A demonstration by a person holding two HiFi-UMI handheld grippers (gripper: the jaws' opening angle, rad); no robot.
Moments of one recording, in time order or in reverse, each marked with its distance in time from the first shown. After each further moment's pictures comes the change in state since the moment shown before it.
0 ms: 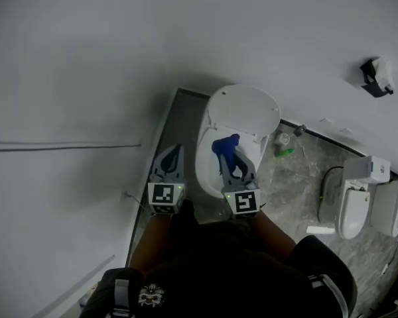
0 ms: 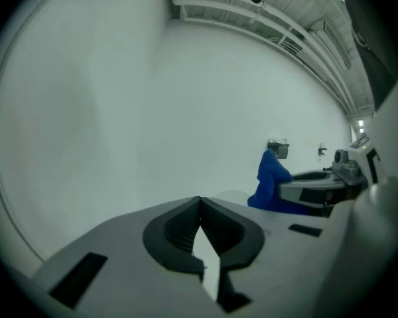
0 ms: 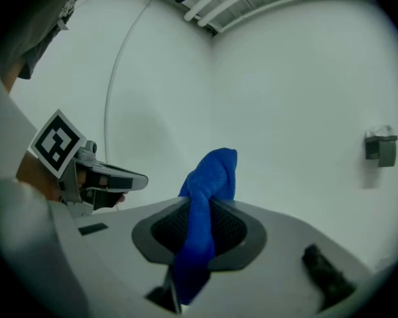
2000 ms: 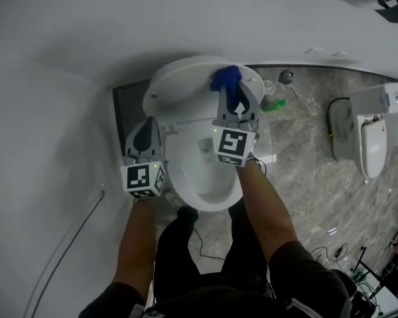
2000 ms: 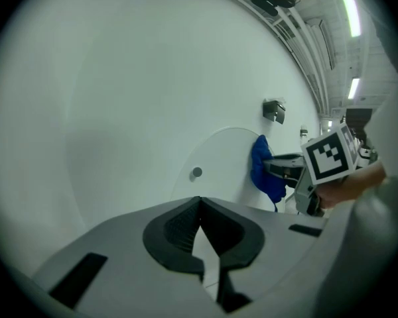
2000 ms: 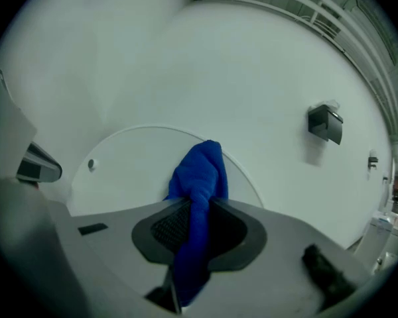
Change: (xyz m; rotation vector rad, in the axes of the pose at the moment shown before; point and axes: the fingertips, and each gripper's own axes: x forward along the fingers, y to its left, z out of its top) left arm 0.307 -0.027 -0.175 0.035 0.132 -0.285; right arm 0.146 -0.293 -0.204 -0.065 0.167 -0.681
